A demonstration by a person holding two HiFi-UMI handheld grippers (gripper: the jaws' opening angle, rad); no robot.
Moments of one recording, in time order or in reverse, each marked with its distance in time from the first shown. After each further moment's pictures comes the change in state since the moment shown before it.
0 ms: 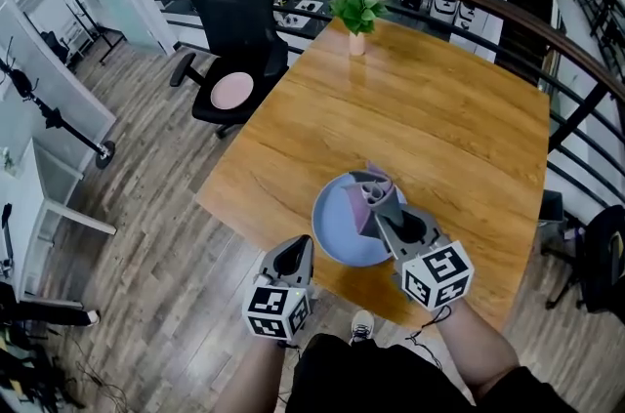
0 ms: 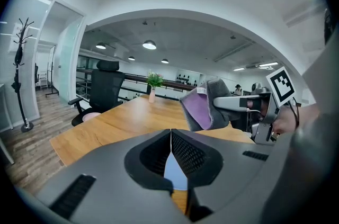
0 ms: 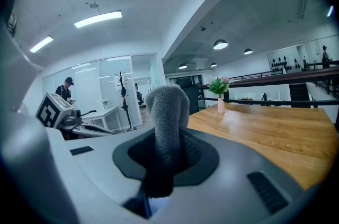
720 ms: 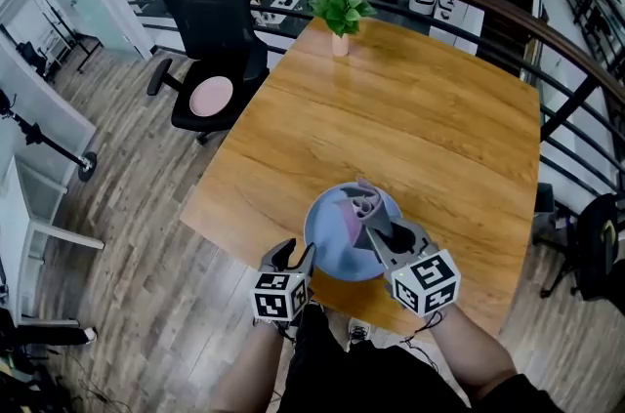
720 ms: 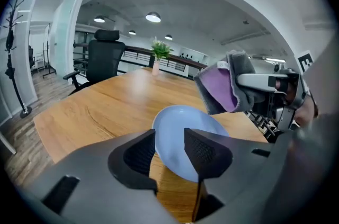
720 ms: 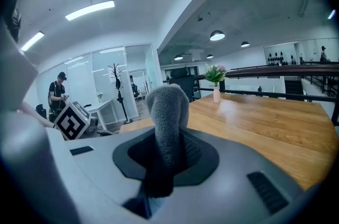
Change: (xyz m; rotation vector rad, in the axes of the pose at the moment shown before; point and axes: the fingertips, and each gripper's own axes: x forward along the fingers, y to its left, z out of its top) left arm 0.078 0.044 -0.072 -0.076 0.279 -0.025; right arm 0.033 -0.021 -0.032 0.022 0.102 -0.050
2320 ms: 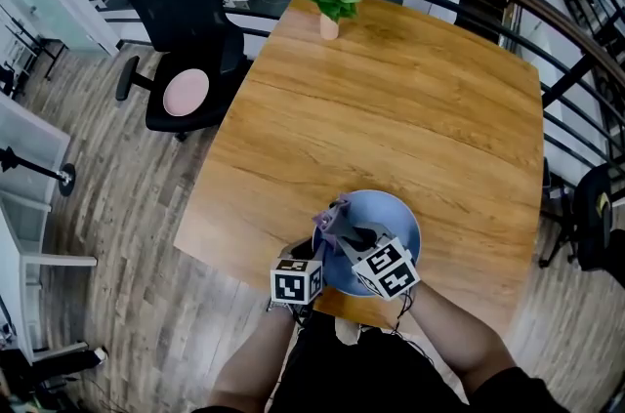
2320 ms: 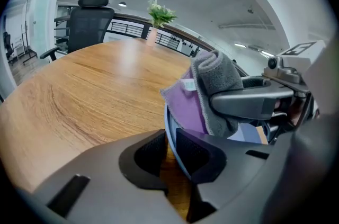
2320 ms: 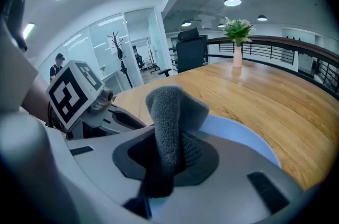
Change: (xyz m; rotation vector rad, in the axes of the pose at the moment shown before) left arm 0.103 0.041 -0.034 -0.009 0.252 -0.144; right arm 0.141 0.017 -0.109 -0.041 0.368 0.068
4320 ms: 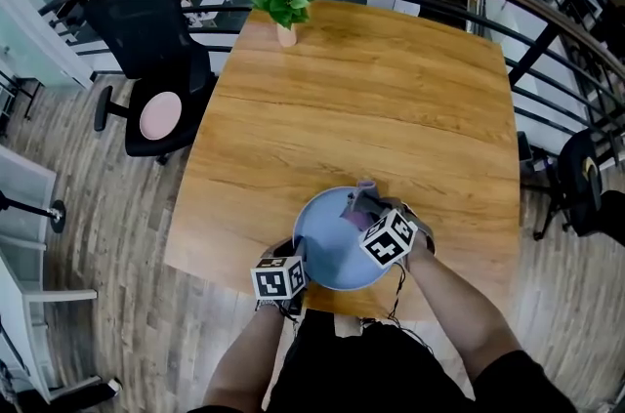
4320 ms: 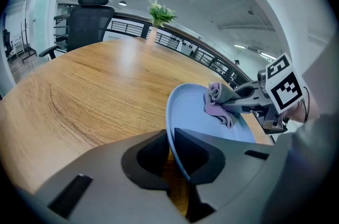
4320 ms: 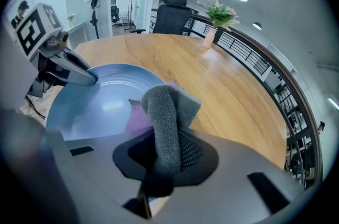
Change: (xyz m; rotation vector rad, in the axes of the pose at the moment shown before) left arm 0.000 -0.002 -0.001 -0.009 0.003 -0.011; right arm -0.055 -0.110 -0.070 -0.118 0.396 -0.411
